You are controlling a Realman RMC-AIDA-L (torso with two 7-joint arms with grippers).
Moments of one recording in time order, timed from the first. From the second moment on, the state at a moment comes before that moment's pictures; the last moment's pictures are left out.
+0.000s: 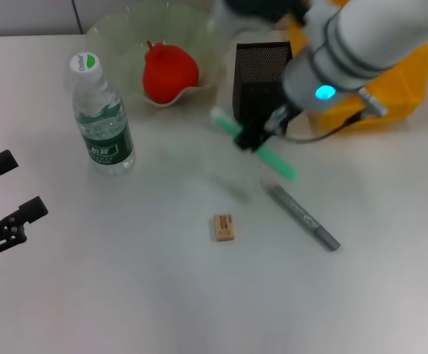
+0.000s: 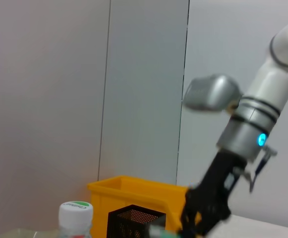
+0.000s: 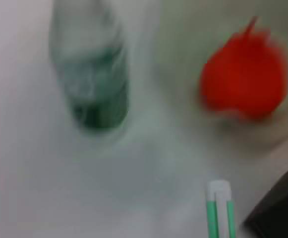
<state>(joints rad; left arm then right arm) -0.10 -2.01 0.70 0.69 1.58 1.85 -1.05 0.85 2.08 -1.67 -1.25 -2.56 -1.34 2.87</state>
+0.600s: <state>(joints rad) -0.11 -2.02 0.69 0.69 1.58 1.84 -1.06 0.50 2.09 -1.49 -1.50 -2.32 -0.99 2.36</state>
